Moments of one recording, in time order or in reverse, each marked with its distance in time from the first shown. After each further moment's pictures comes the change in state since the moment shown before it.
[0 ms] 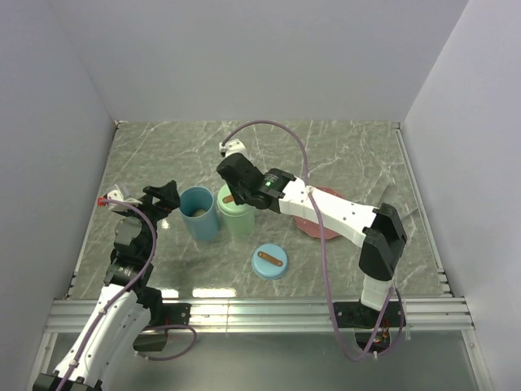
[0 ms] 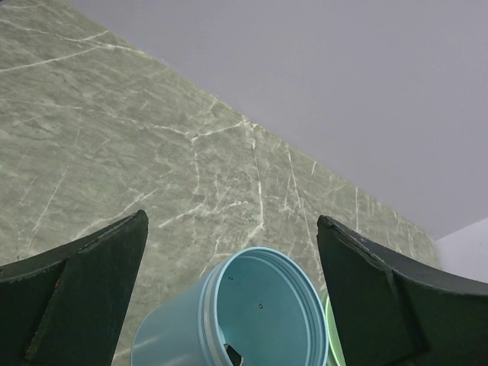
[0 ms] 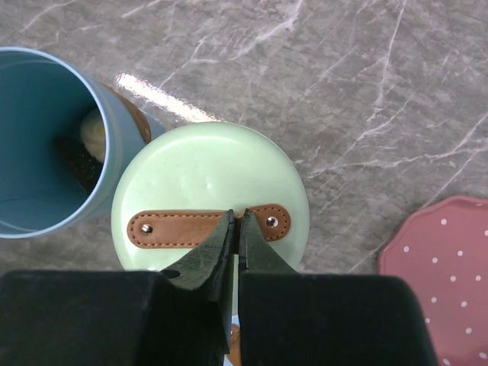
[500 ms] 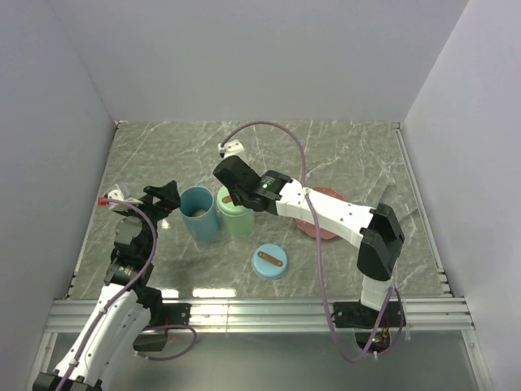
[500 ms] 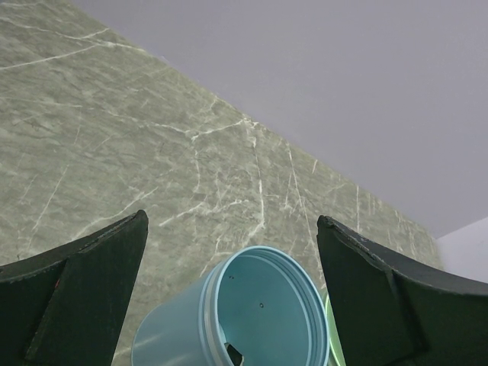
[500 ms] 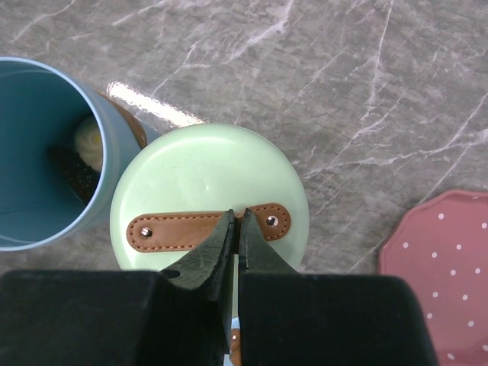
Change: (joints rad) left arm 0.000 0.006 0.000 0.001 0.002 0.000; right arm 0.018 0.017 0.007 -0.001 0.056 0.029
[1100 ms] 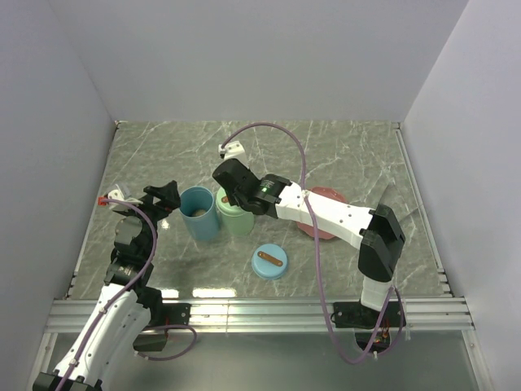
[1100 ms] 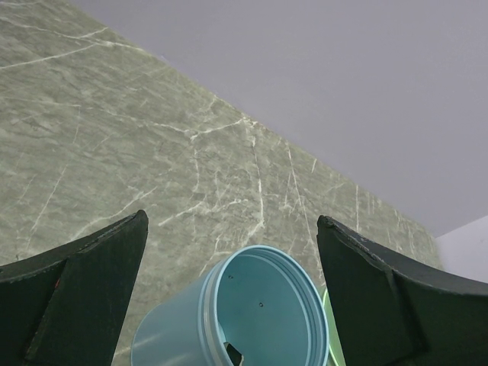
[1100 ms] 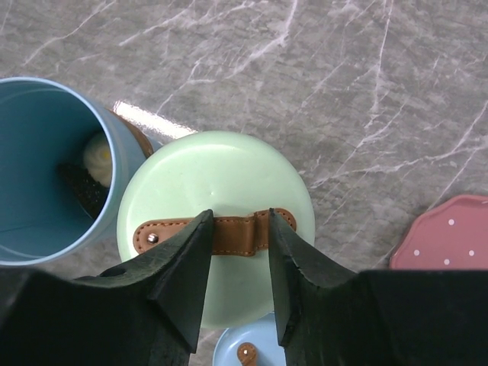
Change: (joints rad) left arm 0.000 0.000 0.000 0.000 0.002 0.000; right arm 0.014 -0.008 -0.037 0.061 0.033 0.031
